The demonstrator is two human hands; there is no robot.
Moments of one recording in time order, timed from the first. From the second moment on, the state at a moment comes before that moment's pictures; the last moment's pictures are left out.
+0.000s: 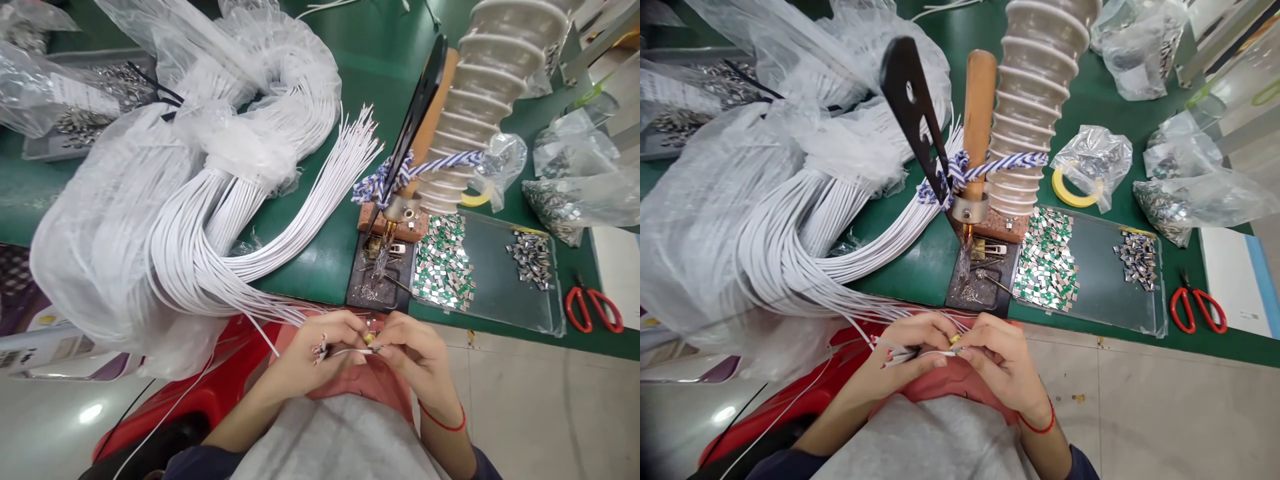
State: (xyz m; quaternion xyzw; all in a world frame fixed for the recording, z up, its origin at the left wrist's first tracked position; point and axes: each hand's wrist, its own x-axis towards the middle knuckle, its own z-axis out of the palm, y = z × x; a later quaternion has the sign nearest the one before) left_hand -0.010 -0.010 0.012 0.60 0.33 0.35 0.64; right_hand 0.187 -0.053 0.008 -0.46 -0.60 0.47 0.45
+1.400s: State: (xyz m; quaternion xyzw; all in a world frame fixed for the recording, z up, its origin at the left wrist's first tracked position) left_hand 0.011 0.030 0.000 0.55 0.42 0.42 0.59; right_hand 0.169 -0.025 -0.001 -0.57 -0.56 0.35 0.48
